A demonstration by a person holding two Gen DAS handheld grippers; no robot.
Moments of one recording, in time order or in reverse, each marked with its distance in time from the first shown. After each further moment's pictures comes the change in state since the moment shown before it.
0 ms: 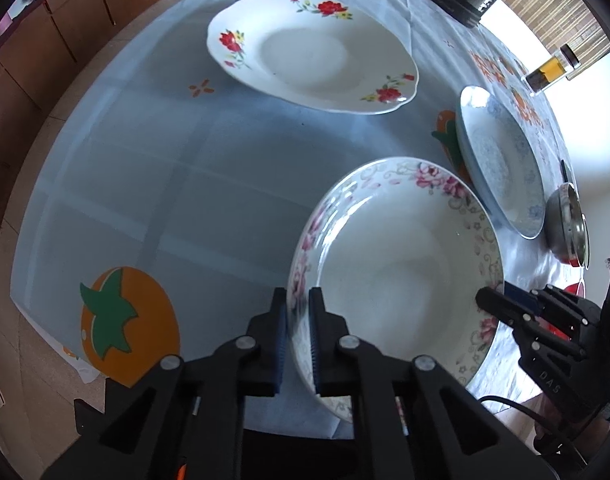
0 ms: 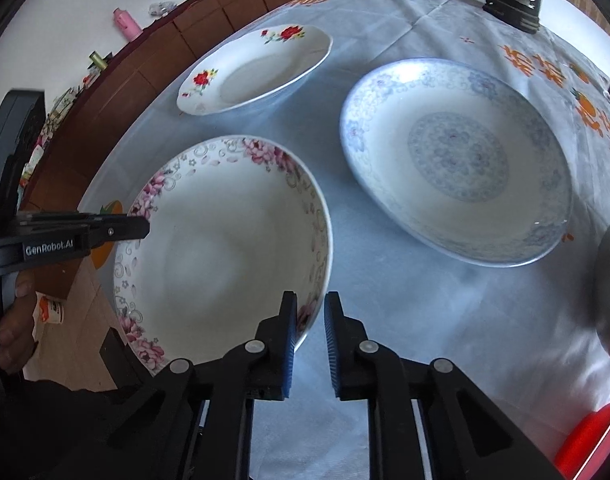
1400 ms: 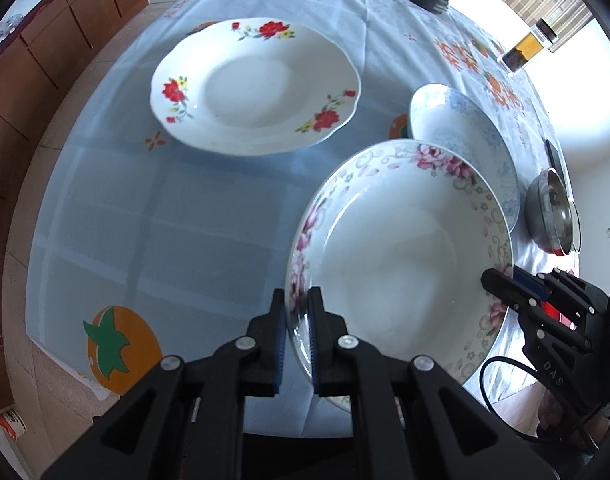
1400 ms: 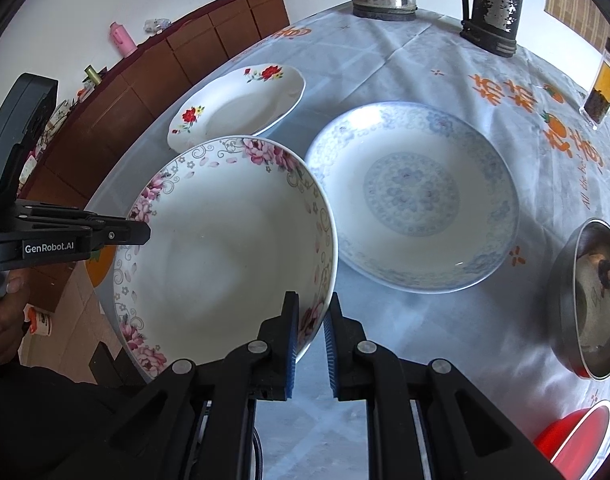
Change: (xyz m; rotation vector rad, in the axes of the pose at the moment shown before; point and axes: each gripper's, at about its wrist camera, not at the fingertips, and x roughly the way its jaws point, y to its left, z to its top) left arm -0.016 -0.044 0.025 0.107 0.009 0.008; right arm -0.035 -0.014 0.008 0.006 -0.090 -0.060
